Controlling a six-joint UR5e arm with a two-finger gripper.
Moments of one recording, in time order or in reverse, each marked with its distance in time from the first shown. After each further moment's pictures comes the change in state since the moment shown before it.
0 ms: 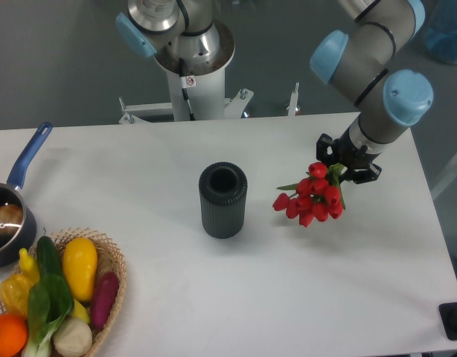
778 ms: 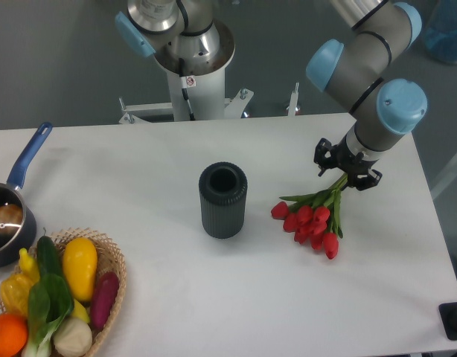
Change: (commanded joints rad) arm 0.008 0.009 0.002 0.061 0.002 0.005
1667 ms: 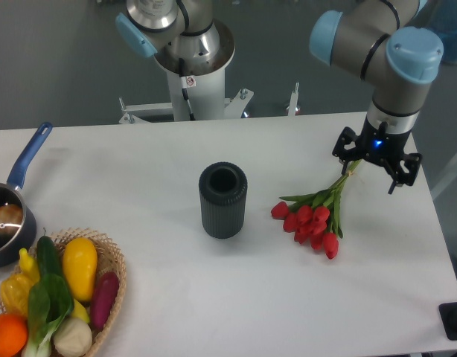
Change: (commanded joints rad) arm 0.026 0.080 0.026 0.174 -0.086 -0.012
